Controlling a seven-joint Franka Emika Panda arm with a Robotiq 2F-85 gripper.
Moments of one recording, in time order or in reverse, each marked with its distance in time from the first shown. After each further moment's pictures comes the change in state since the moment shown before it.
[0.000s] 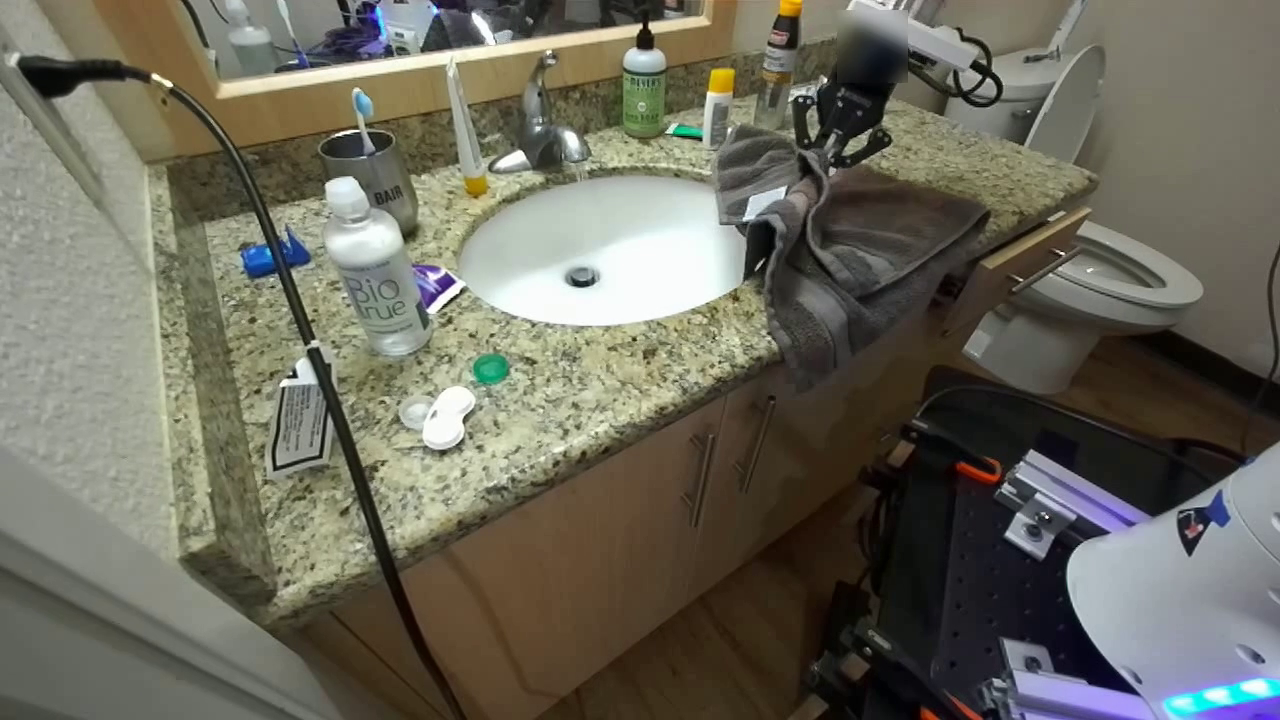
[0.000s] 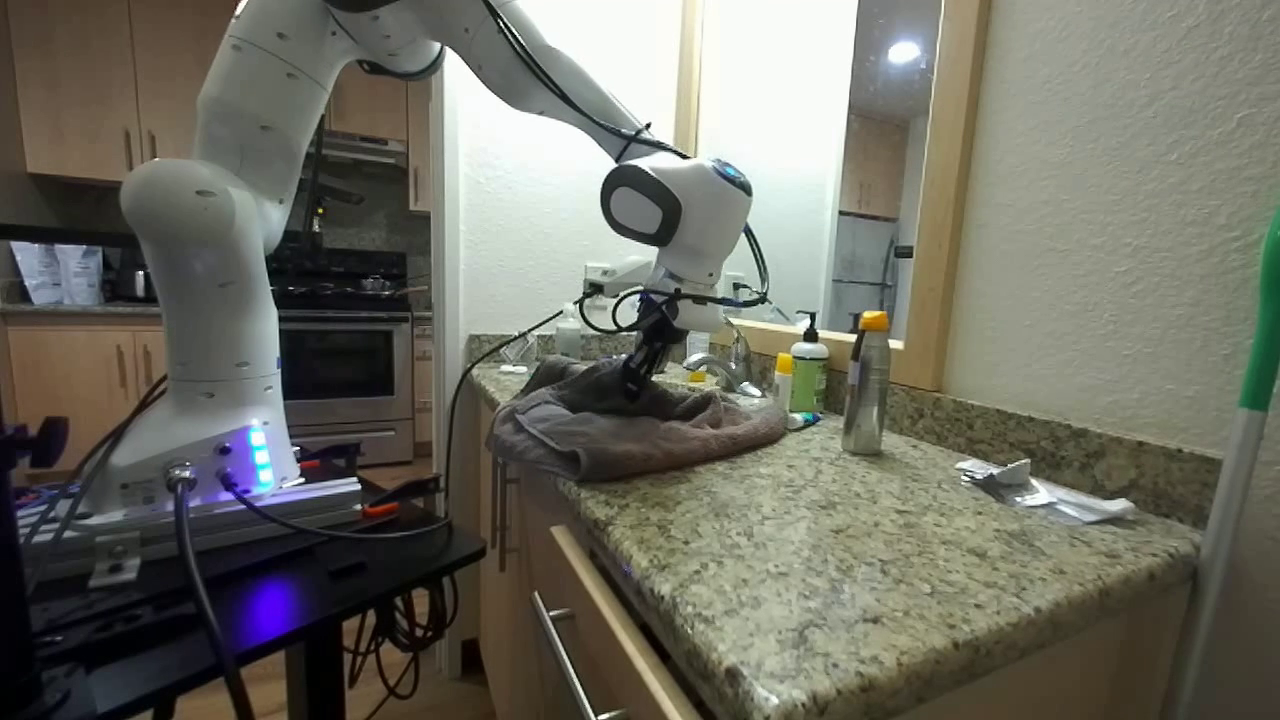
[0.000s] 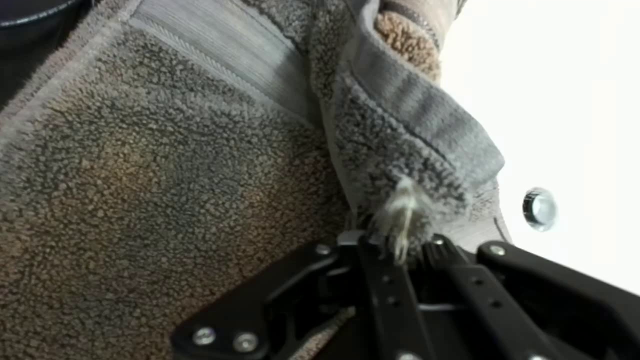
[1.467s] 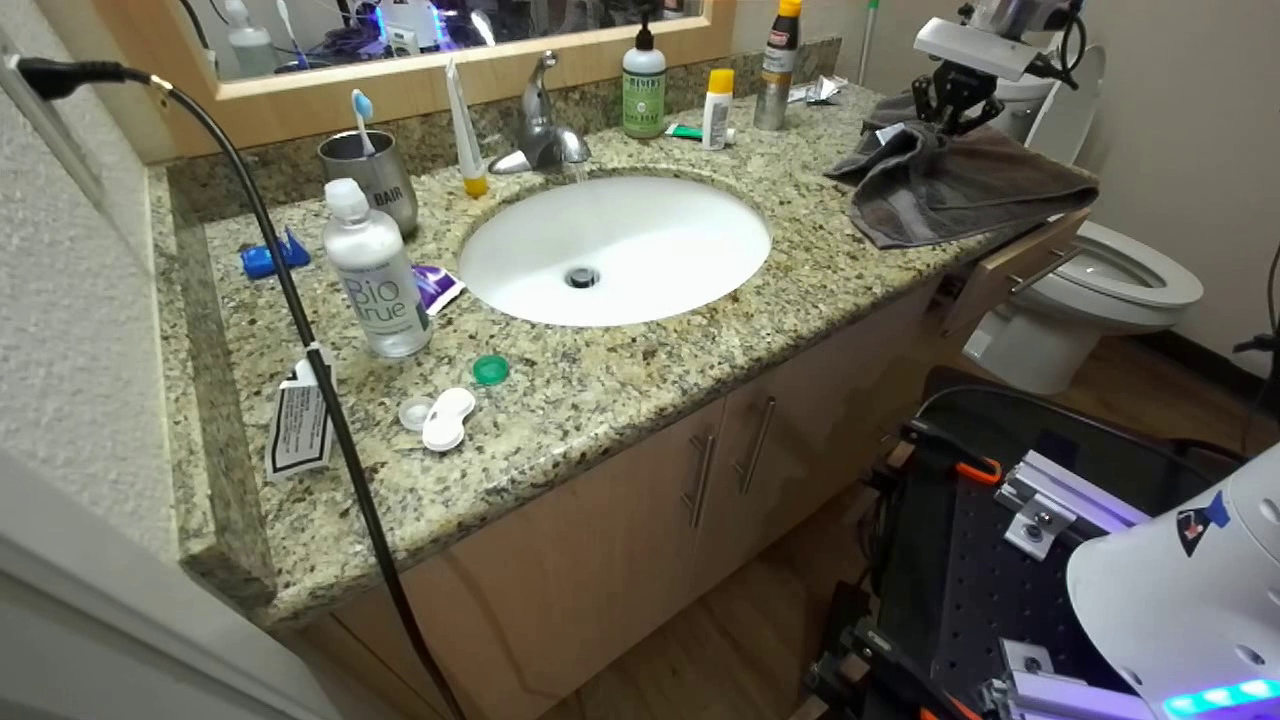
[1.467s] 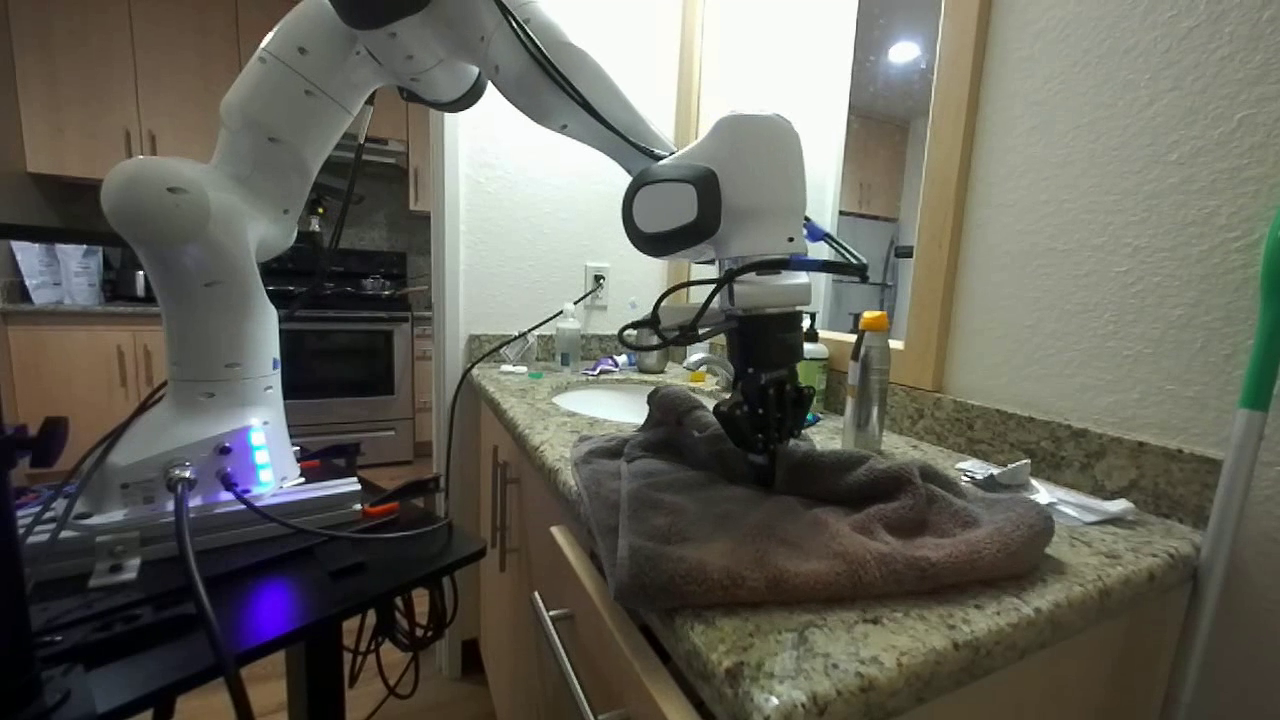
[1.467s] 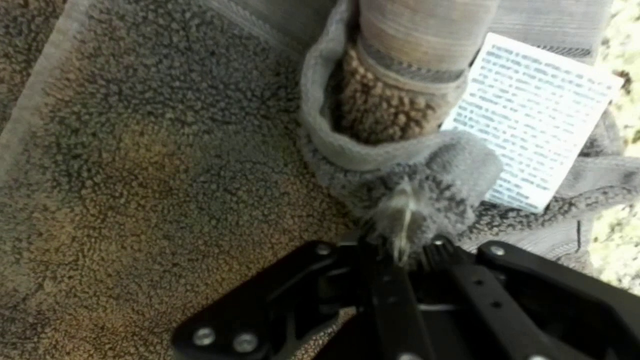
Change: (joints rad) arm -0.175 0.200 -0.109 0.180 -0.206 0.476 0.356
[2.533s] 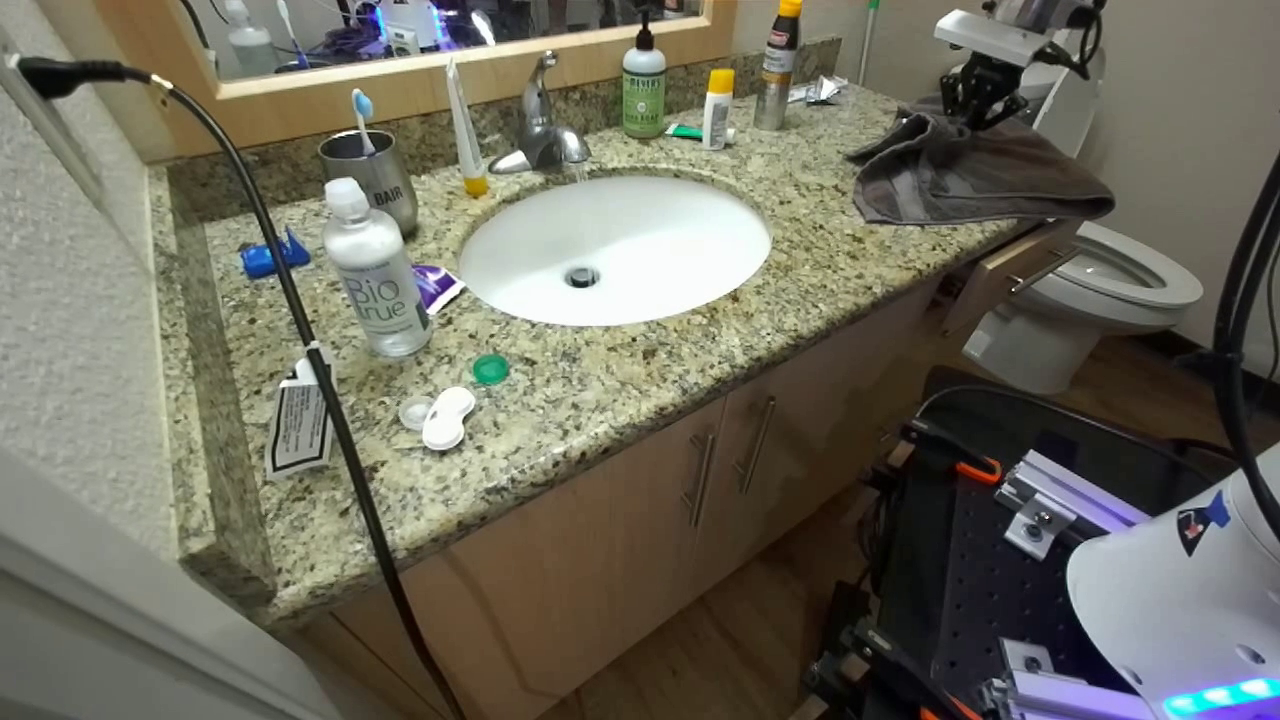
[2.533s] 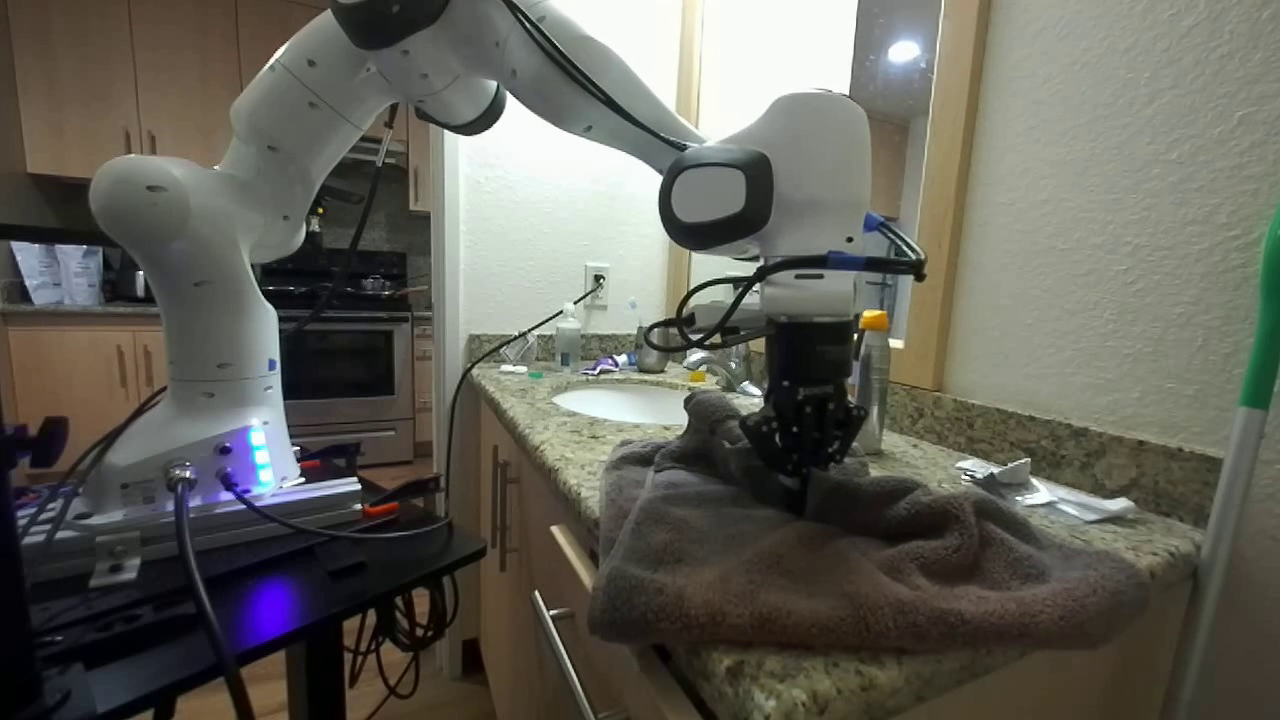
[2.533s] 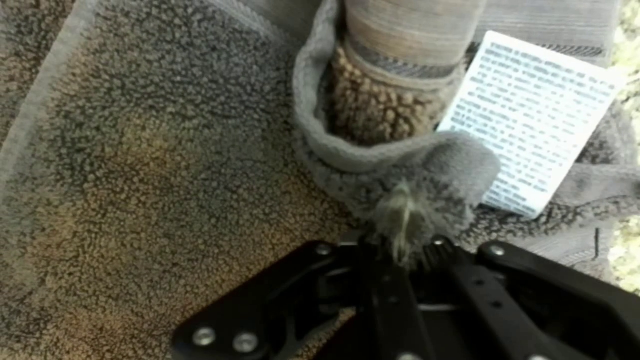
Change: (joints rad) arm -0.129 0.131 0.014 0.233 0.000 -0.172 0.162
